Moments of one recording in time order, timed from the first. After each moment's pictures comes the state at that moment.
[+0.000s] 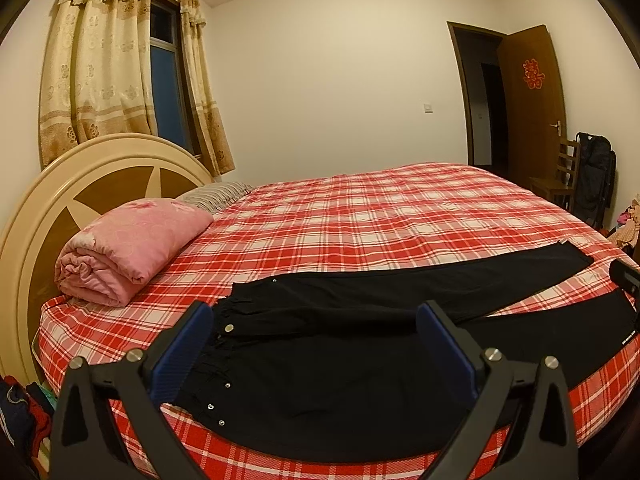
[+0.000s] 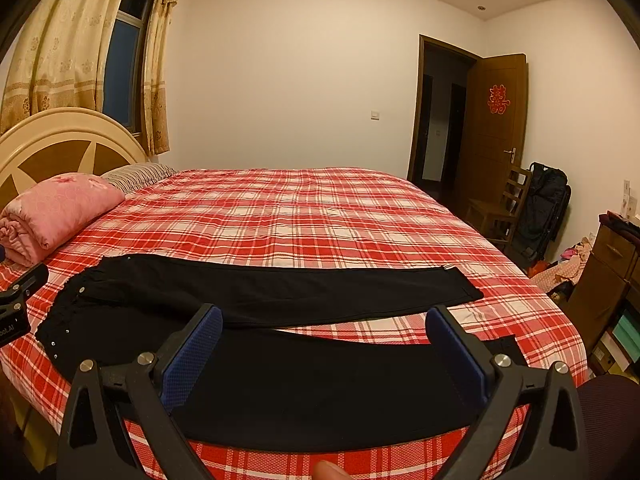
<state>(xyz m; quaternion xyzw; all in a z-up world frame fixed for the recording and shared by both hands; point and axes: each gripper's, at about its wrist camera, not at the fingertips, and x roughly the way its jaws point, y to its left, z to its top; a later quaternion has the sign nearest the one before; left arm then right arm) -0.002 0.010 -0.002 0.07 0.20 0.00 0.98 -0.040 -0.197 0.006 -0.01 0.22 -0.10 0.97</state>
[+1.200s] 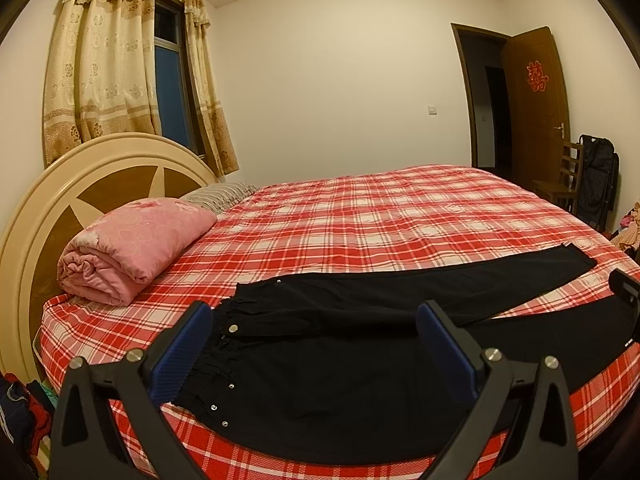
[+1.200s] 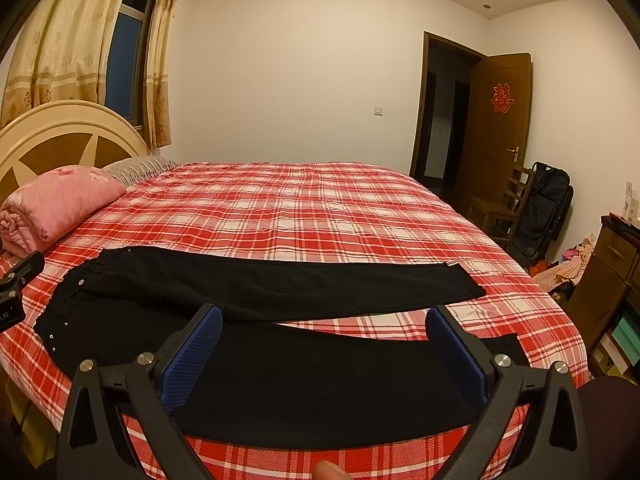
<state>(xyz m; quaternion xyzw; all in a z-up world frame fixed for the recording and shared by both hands) -0.001 0.013 -0.002 0.07 0.20 0.00 0.98 -0.037 -0.193 0.001 -0.02 0.23 -0.10 0.97</state>
